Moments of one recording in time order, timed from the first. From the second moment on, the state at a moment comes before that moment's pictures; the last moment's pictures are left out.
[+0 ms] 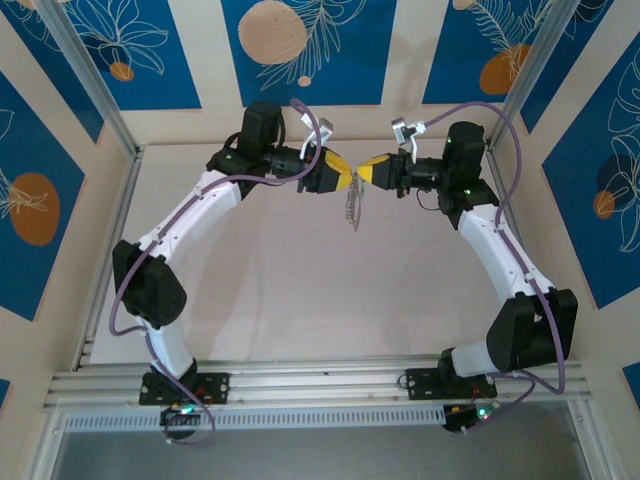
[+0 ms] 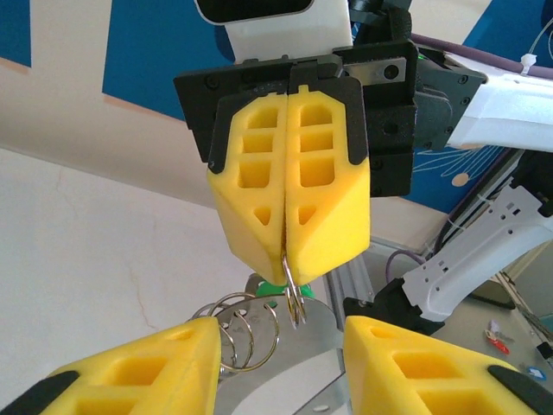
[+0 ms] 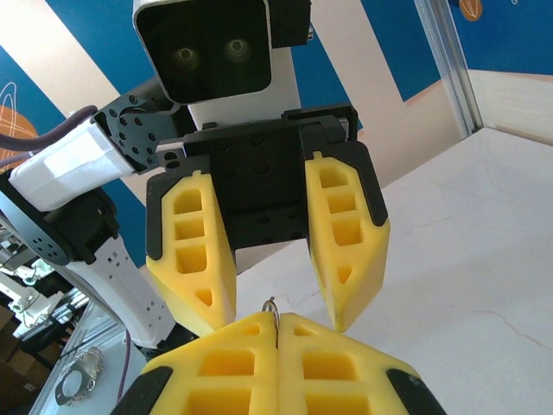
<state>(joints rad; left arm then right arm) -0.52 1.81 1.80 -0.39 1.13 -0.02 0.15 1.41 1.24 0.04 -1.28 0.39</state>
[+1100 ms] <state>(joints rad) -0.54 1.84 1.81 -0.31 1.16 -0.07 0.16 1.41 1.24 0.03 -1.28 0.39</state>
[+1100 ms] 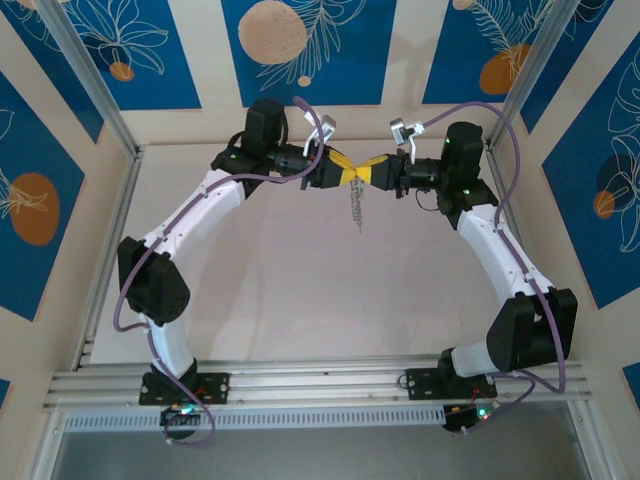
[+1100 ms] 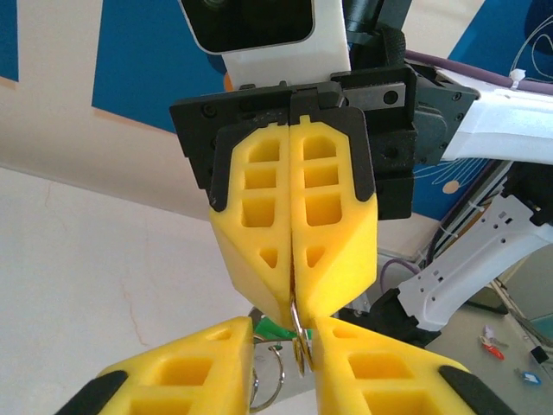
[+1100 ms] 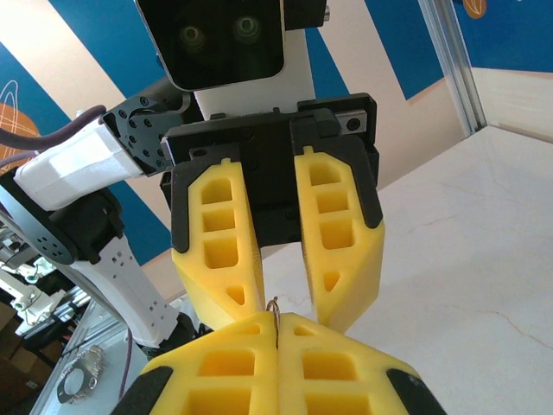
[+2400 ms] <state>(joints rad) -0.55 1.68 1.38 0.54 1.00 -0.62 0.19 1.03 0.79 0.25 -0.83 0.52</state>
